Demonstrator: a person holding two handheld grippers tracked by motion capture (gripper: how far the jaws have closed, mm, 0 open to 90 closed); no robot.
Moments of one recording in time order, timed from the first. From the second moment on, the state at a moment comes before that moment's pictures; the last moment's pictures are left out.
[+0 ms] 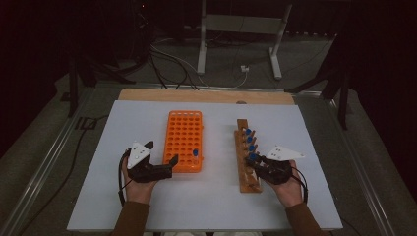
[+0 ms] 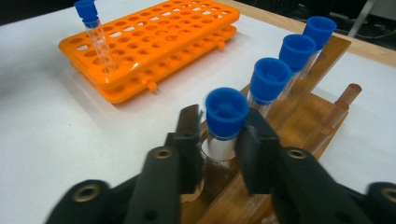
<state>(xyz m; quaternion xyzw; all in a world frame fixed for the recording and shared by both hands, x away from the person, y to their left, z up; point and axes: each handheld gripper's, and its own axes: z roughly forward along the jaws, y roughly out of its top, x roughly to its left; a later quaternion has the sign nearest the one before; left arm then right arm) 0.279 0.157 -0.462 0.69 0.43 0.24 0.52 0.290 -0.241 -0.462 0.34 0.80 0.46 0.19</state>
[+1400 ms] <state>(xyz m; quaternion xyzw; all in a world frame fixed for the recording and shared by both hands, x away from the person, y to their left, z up) 0.287 0.119 -0.425 0.72 0.37 0.23 0.55 0.294 -0.241 -0.383 0.33 0.80 0.47 0.18</state>
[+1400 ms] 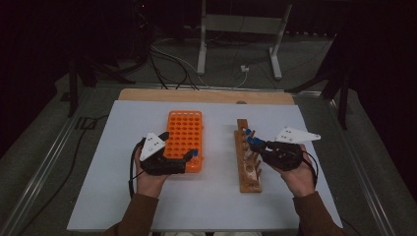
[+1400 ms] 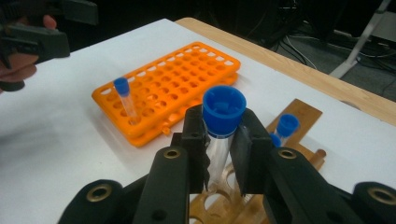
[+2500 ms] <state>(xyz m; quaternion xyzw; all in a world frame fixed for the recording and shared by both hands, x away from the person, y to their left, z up) 0.284 0.050 -0.430 0.77 0.28 0.18 0.54 0.300 -0.166 -0.382 0.29 0.82 0.48 0.12</state>
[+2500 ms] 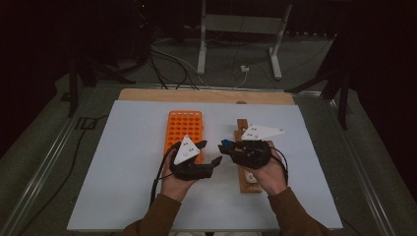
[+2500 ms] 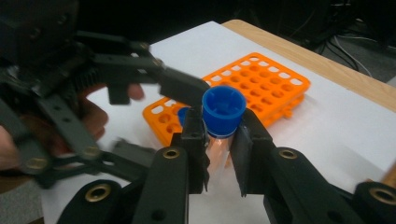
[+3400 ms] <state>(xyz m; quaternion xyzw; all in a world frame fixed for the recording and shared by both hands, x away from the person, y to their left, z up) 0.283 0.054 -0.432 0.78 0.28 0.17 0.54 0.295 -0.179 -0.381 0.30 0.79 0.51 0.13</state>
